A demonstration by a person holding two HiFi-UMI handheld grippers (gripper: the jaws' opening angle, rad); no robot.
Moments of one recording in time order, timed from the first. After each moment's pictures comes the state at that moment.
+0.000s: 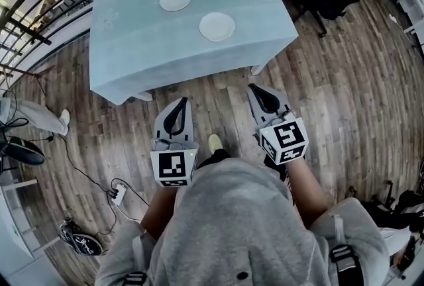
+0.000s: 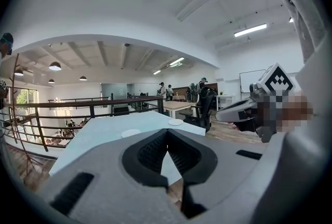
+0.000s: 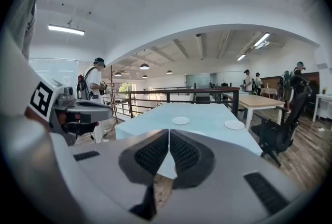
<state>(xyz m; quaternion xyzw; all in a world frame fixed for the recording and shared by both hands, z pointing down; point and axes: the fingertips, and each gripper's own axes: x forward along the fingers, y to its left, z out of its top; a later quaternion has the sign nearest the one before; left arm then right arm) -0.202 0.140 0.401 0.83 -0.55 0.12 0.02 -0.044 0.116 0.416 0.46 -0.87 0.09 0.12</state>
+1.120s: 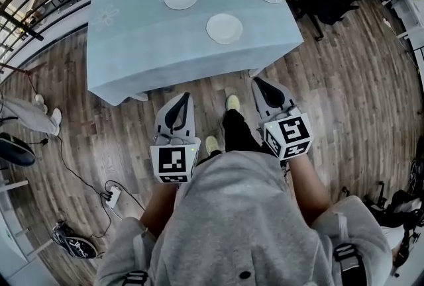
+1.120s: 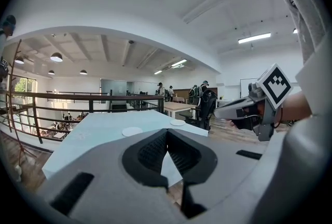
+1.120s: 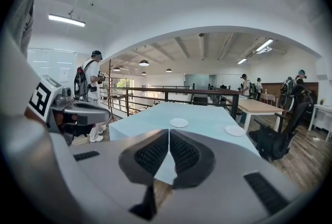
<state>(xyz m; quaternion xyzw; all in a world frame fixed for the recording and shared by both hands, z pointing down) -0.238 0.109 0.414 0.84 -0.54 0.10 0.05 -0.076 0.081 0.410 0.48 -0.86 0.07 0.15</state>
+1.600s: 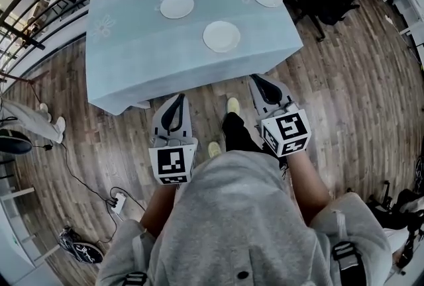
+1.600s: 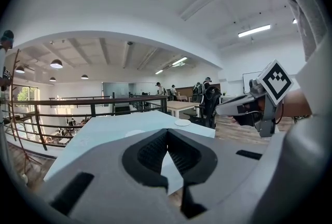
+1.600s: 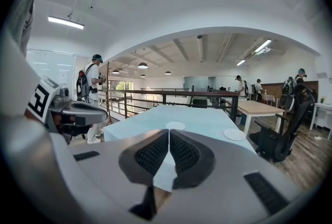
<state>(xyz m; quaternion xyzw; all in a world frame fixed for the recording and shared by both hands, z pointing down) -0.238 0.076 0.413 0.83 -0.55 0.12 0.03 -0.069 0.042 0.410 0.48 -0.87 0.06 0.13</state>
